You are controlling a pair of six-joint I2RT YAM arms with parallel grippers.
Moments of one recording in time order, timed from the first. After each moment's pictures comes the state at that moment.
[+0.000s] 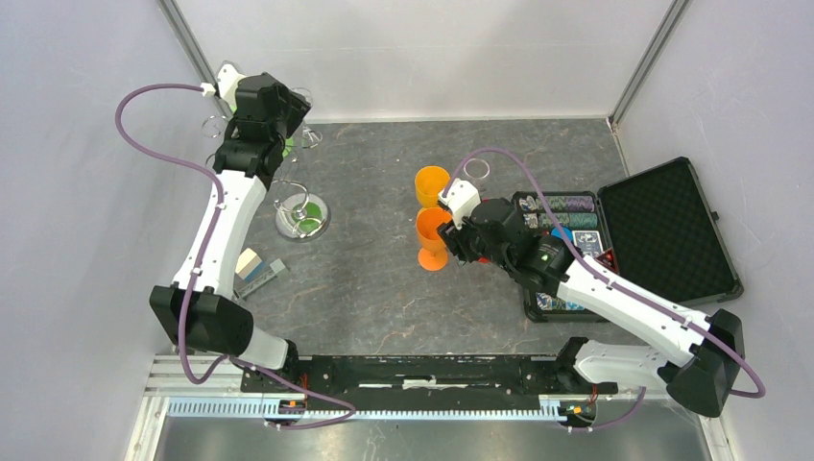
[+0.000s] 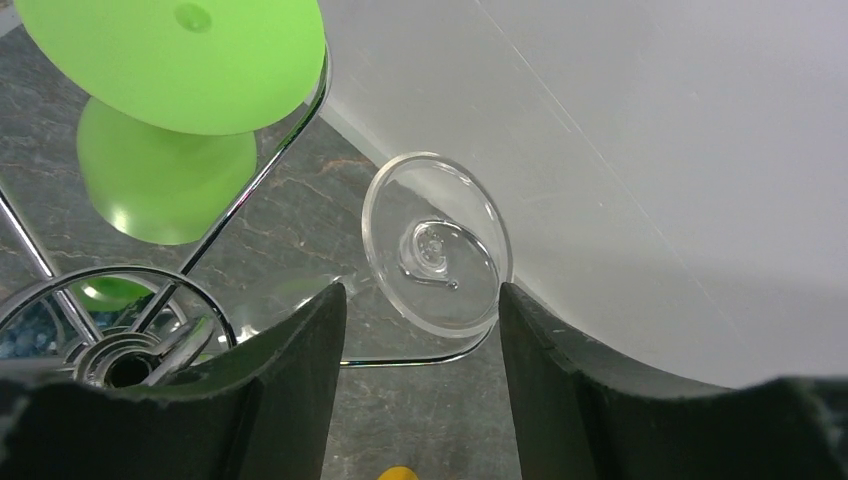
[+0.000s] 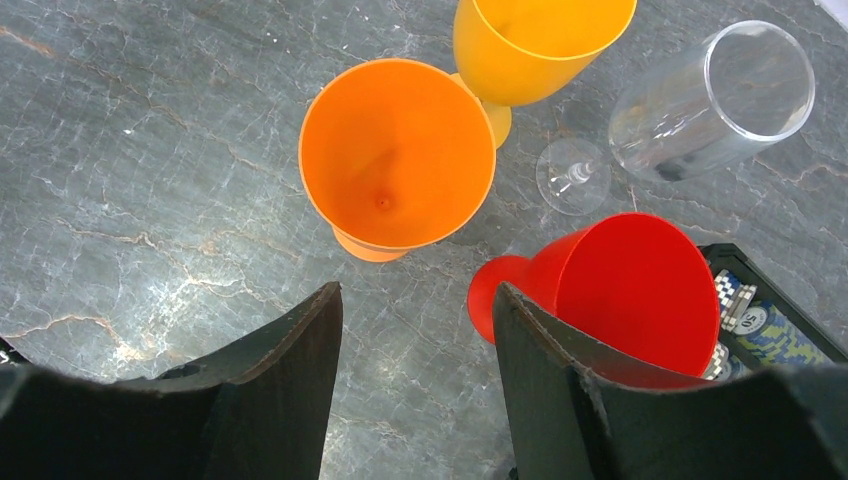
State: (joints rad) left arm -0.15 1.47 1.60 -0.45 -0.34 -0.83; right arm 0.87 1.14 0.98 -0.39 0.23 -0.04
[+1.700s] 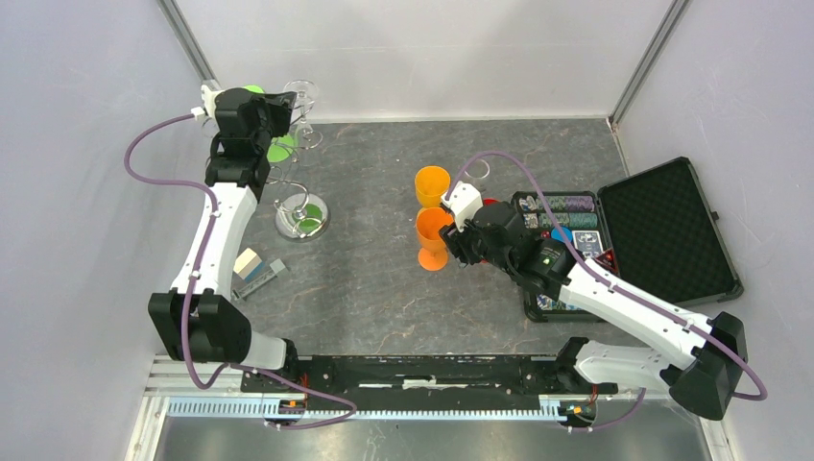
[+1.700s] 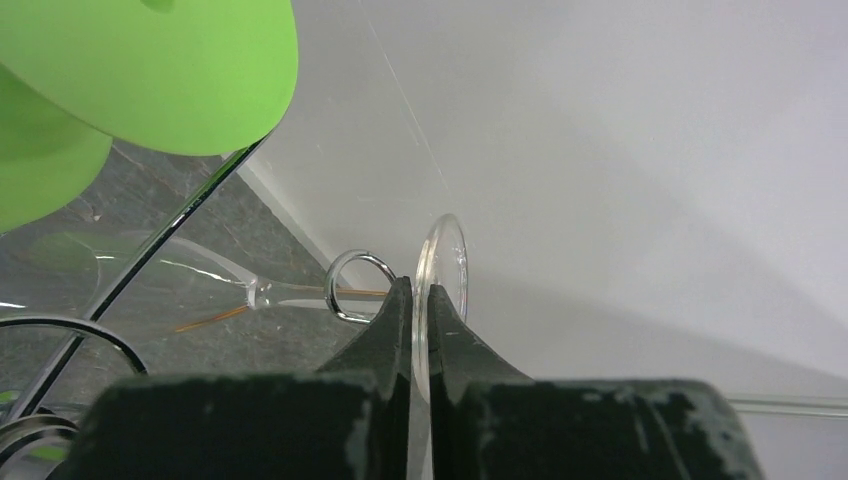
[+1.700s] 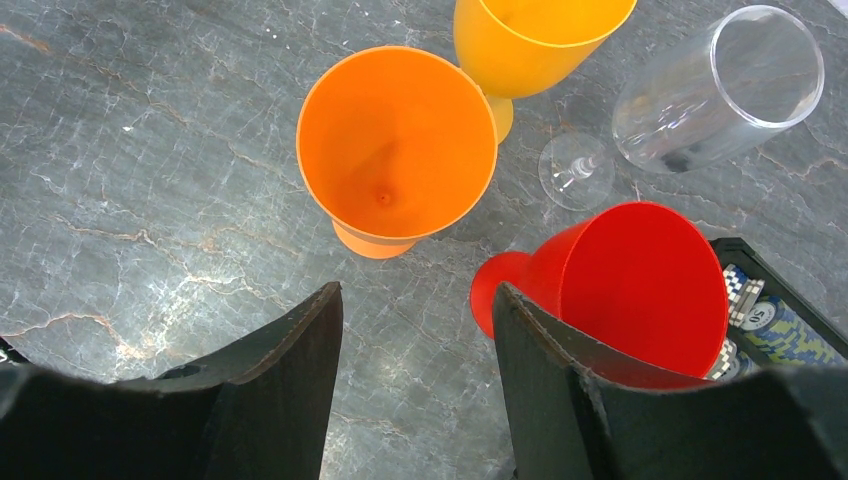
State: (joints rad) left arm -0.04 1.42 1.41 -0.15 -0.08 -1.20; right arm 0.87 1.12 0.94 -0.37 0.22 -0.03
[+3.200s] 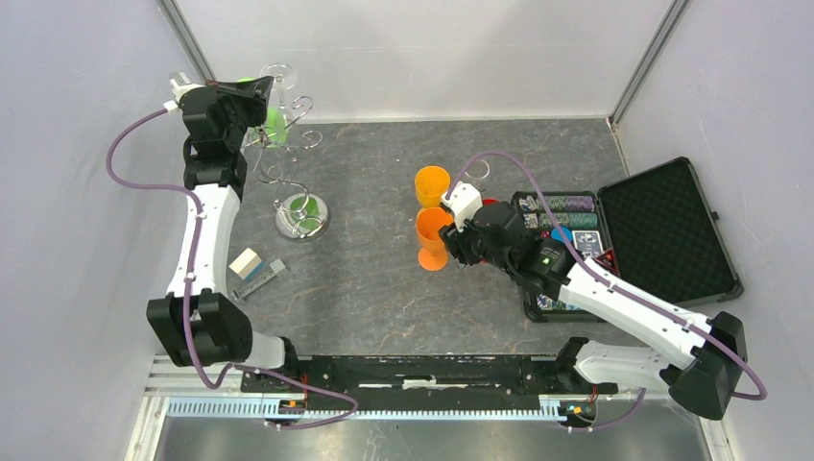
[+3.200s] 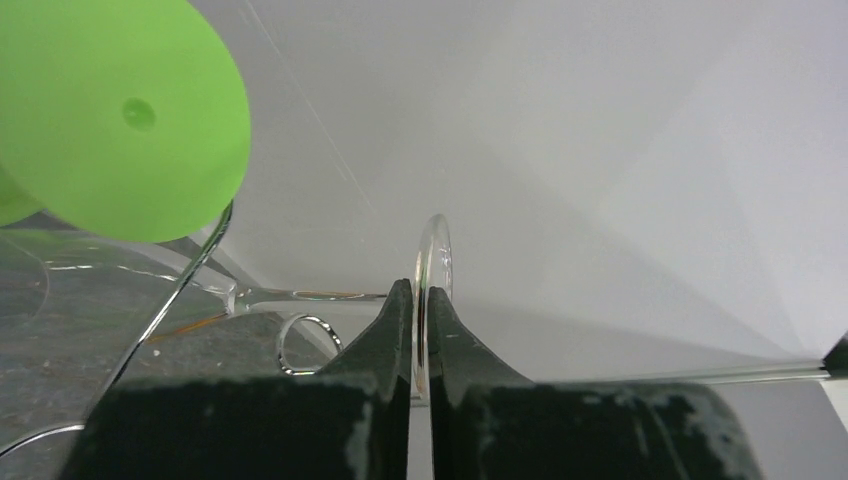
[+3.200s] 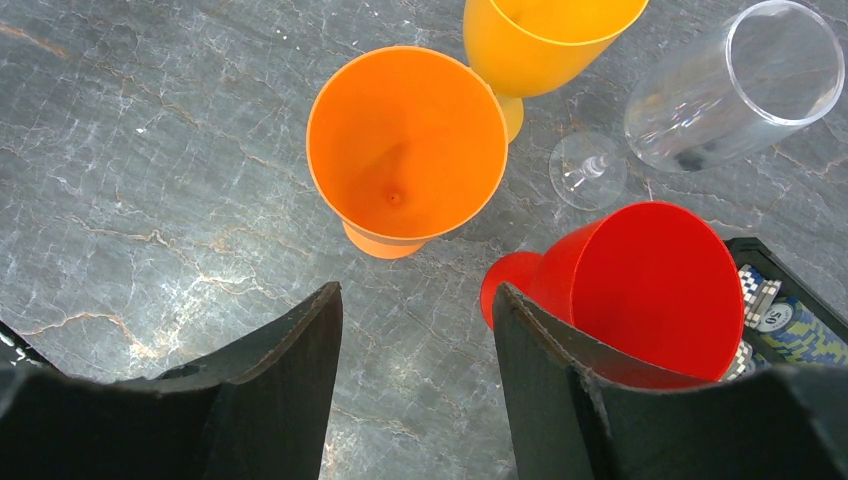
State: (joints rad) left arm 0.11 1.41 1.42 -0.01 0.12 -1.25; right arm 0.87 1.12 0.94 -0.37 0.21 -0.02
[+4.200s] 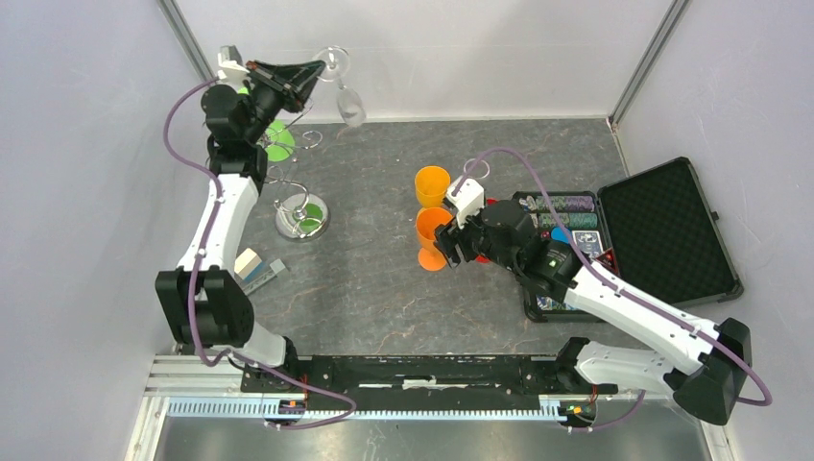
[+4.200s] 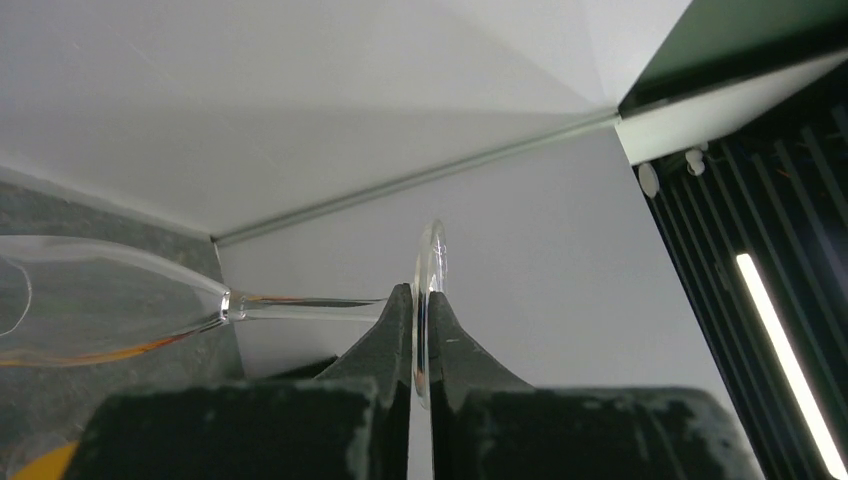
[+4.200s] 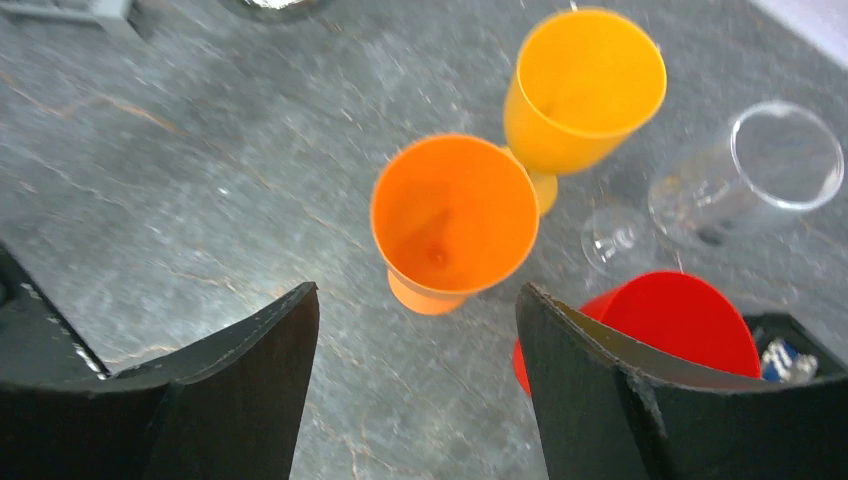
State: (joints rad) left arm 0.03 1.52 1.42 0.40 0.55 -1.48; right arm 0.87 1.09 0.94 -0.29 0.13 -0.01
